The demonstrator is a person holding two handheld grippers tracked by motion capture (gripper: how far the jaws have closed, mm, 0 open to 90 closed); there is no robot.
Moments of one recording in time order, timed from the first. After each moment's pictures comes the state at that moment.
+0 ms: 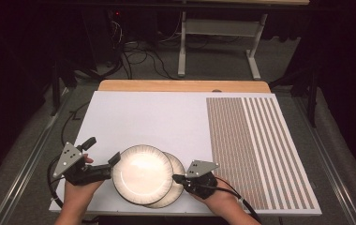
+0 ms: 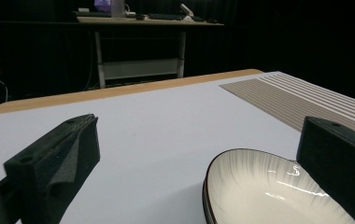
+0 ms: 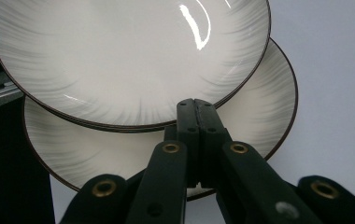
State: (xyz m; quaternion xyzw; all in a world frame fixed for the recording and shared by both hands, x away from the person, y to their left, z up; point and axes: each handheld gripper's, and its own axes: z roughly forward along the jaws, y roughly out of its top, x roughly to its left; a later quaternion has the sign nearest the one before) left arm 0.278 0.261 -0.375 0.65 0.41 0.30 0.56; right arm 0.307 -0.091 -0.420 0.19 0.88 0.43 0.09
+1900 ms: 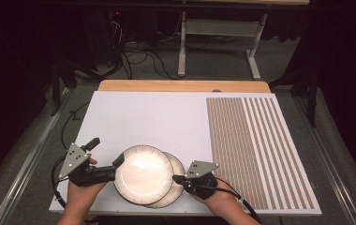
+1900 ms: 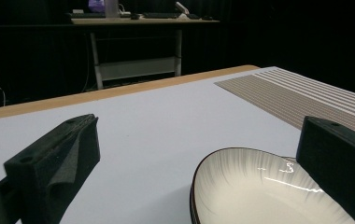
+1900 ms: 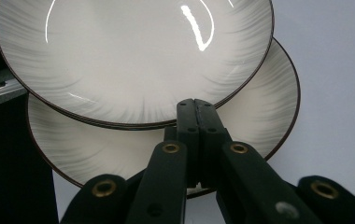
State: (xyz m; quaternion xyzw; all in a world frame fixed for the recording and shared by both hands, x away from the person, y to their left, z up) left arm 0.277 0.252 -0.374 0.66 0.40 0.31 0.56; right arm 0.306 -0.091 -0.419 0.19 0.88 0.43 0.09
